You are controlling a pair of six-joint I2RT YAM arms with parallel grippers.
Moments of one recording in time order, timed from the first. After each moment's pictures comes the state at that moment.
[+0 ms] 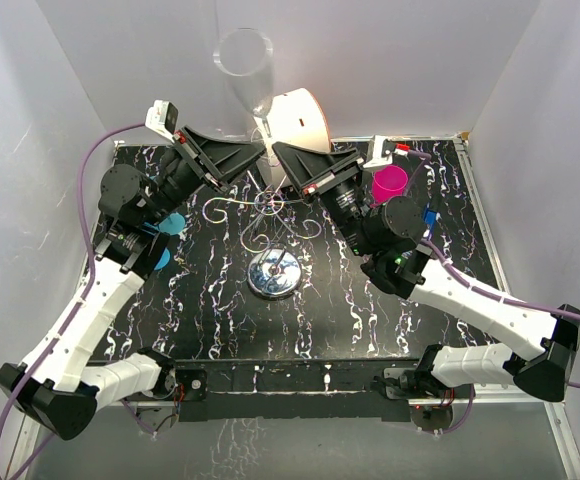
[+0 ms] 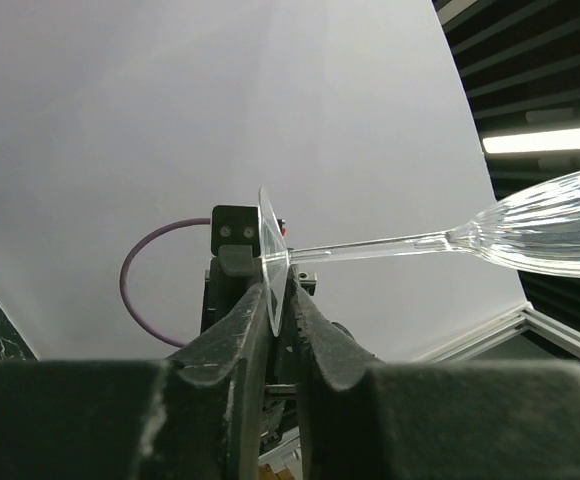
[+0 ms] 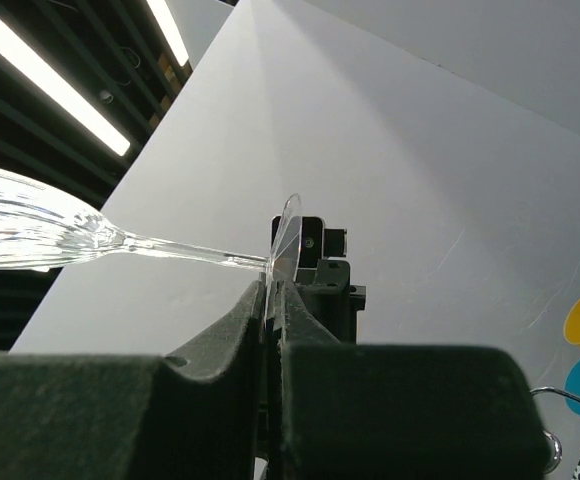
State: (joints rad) left arm -0.48 1.08 1.22 0.27 0.46 -1.42; right arm 0.97 1.20 1.18 0.55 0.34 1.13
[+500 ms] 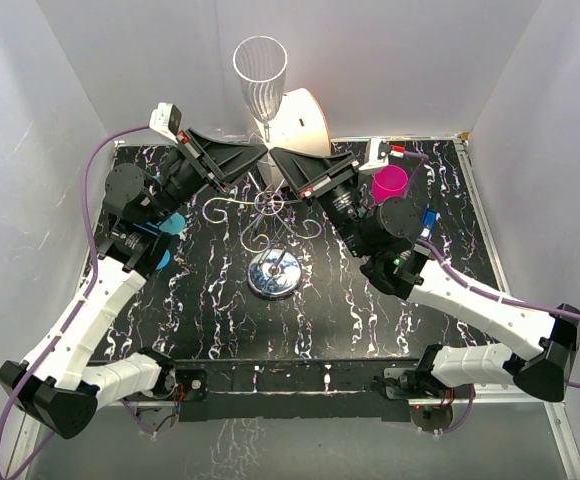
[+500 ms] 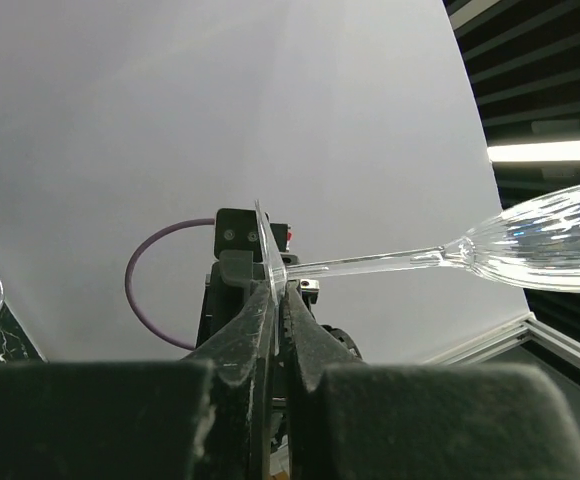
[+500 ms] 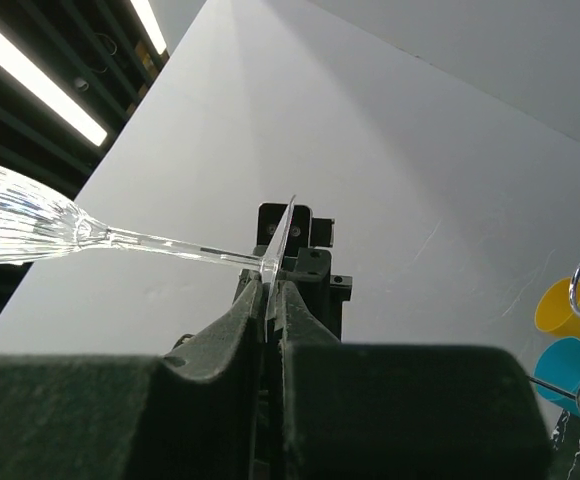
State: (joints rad) left arm -0.48 1.09 1.21 0.26 0.45 -1.44; right arm 0.97 1.20 1.16 0.53 0.33 1.11
